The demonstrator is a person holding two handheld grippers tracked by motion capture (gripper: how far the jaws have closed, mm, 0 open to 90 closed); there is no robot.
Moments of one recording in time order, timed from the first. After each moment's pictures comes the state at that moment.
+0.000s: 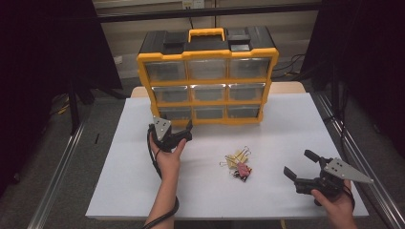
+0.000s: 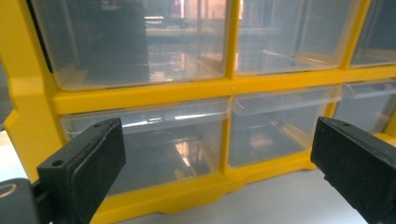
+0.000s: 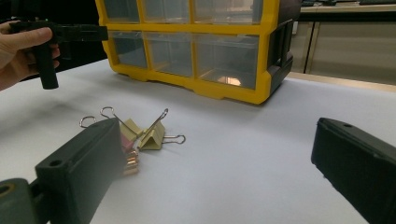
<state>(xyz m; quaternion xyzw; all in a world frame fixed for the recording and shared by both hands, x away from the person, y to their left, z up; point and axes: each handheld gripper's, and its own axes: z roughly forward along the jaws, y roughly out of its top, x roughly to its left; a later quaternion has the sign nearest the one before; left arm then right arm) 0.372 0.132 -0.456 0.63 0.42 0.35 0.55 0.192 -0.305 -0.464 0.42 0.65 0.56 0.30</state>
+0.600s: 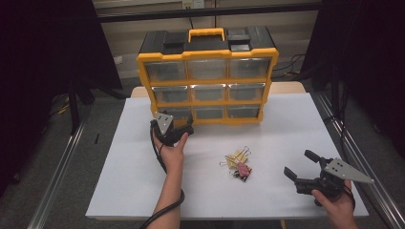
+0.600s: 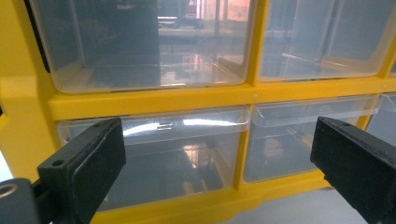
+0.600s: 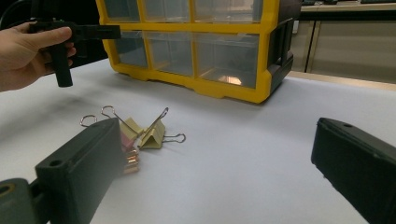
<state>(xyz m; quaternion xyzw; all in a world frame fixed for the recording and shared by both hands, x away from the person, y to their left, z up) 0.390 0.124 -0.461 0.62 0.44 0.36 0.55 0.192 -0.306 -0.465 0.41 0.65 0.56 0.29</state>
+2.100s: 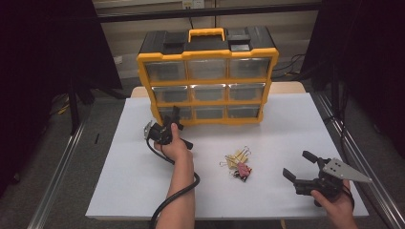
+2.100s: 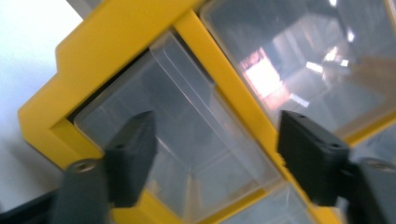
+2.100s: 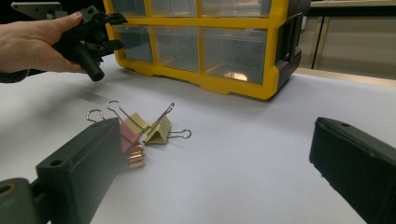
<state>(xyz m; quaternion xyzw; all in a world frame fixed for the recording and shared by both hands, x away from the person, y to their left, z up) 0.399 0.127 -0.491 0.28 0.66 0.16 0.68 0.193 -0.304 -0.467 0.41 0.66 0.56 0.28</state>
